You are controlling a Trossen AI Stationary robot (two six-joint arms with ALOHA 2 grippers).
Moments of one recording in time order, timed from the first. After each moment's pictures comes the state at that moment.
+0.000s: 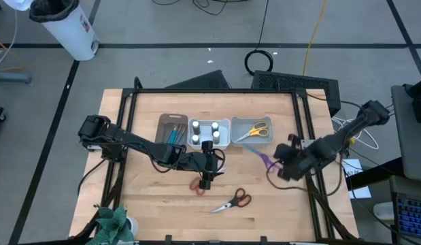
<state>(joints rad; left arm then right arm) -0.25 1.72 1.16 0.00 -0.25 0.07 0.58 0.96 0.76 -1.02 0.50 0.85</state>
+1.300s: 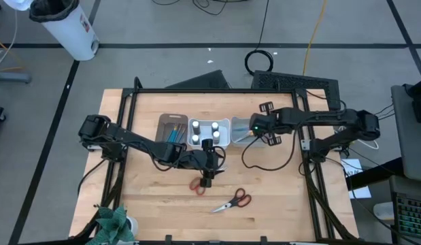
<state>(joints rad) -0.24 1.72 1.16 0.00 -0.25 0.06 -0.18 1.34 1.00 -1.04 0.49 -0.49</state>
